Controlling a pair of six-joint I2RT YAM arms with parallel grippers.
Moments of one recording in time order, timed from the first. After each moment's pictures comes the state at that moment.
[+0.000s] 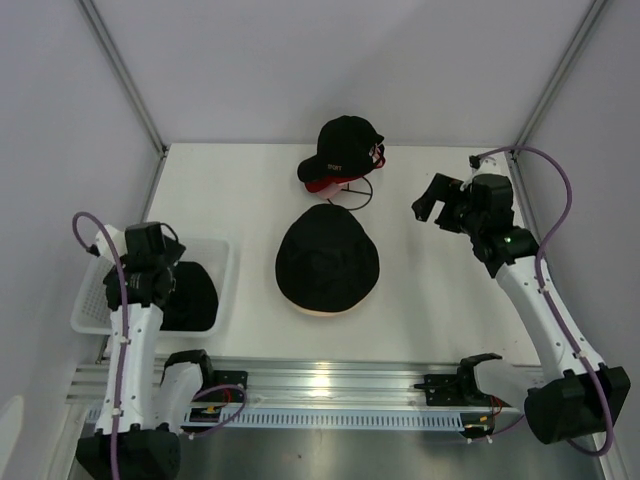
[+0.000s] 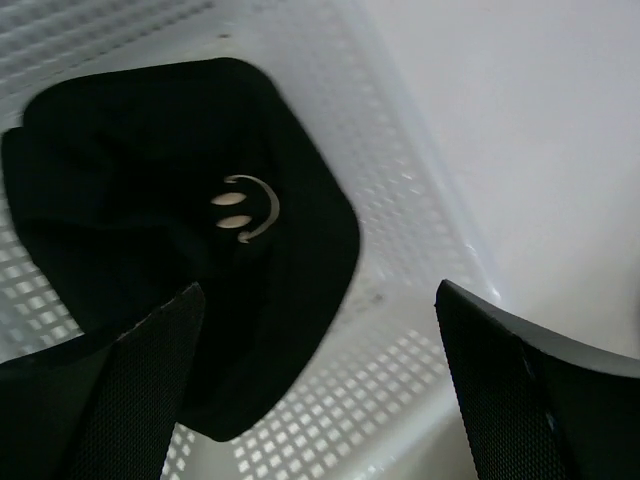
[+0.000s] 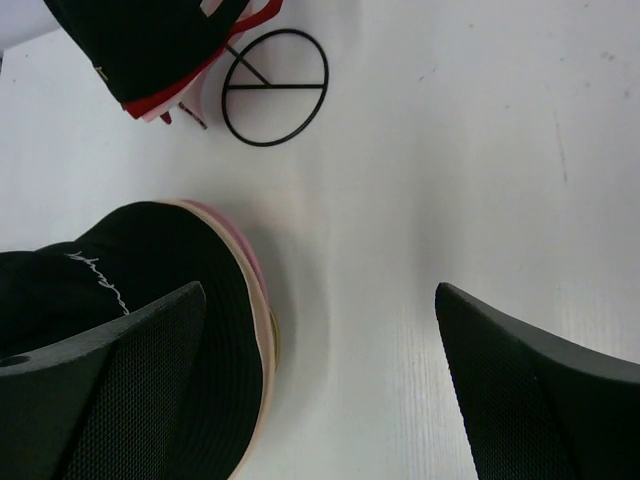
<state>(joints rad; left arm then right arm) 0.07 0.80 0.86 -0.80 -0.48 -0.82 0.20 1.10 1.08 -0.46 -0.03 0.44</state>
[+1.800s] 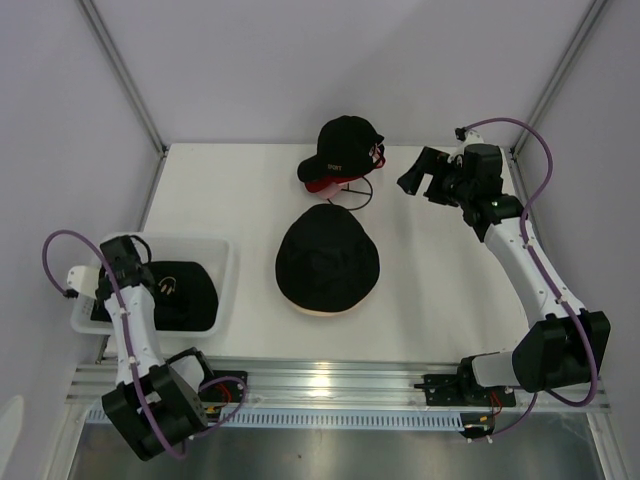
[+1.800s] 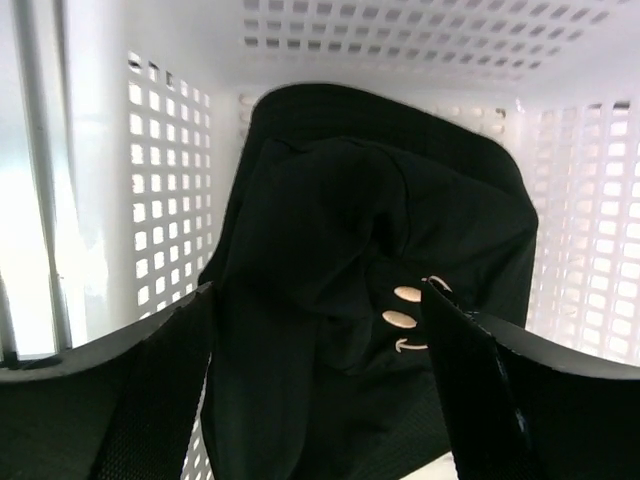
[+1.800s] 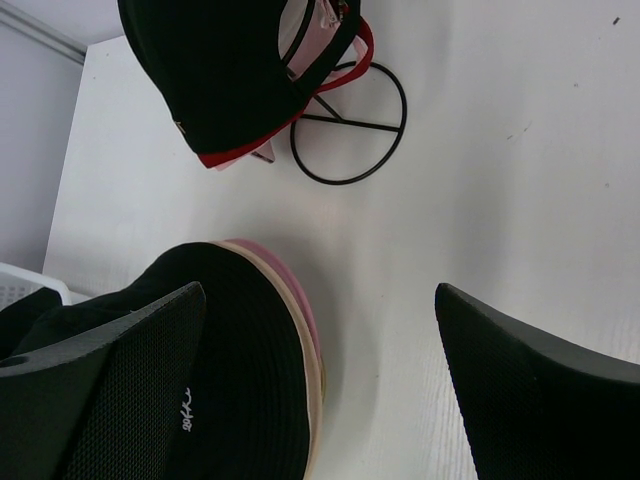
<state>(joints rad) 0.52 0.96 0.73 -0.80 -0.53 -0.97 0.18 1.36 1.25 -0.34 -0.23 0.44</state>
